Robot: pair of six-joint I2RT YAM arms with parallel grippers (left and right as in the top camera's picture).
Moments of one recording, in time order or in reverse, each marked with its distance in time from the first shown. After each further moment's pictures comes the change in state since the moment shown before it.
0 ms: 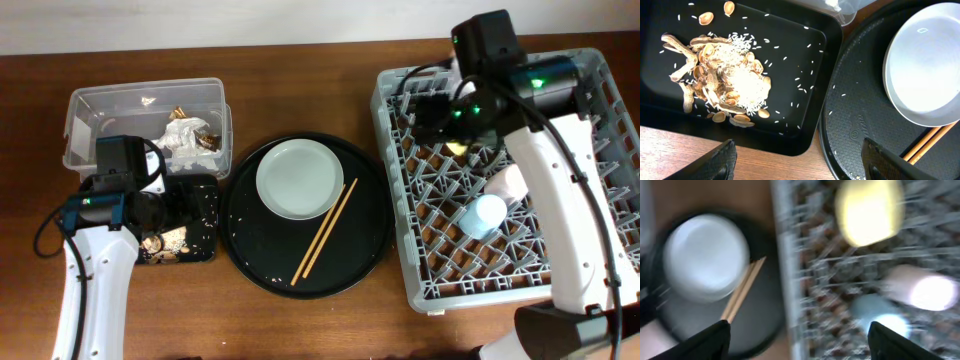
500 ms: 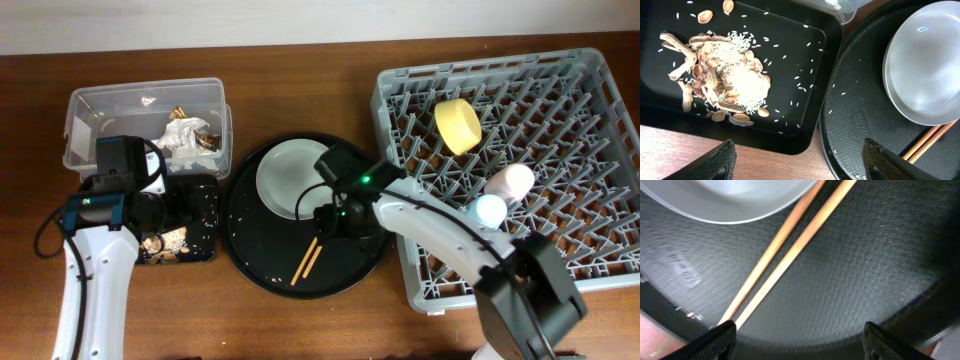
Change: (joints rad) left arm 0.000 0.000 0.000 -0.006 0.003 0.000; right arm 0.422 0.081 -0.745 0.590 -0.118 0.307
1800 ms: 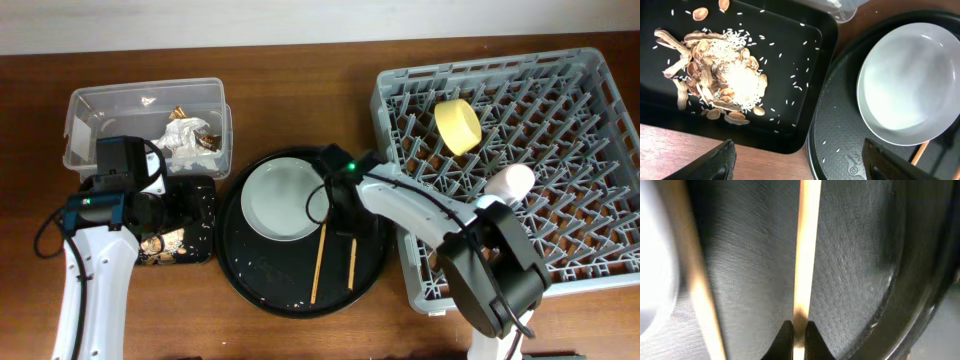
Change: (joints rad) left arm 0.000 0.000 0.000 -0.005 0.000 0.000; right arm -0.037 0.161 0.123 -0.152 0.111 0.158
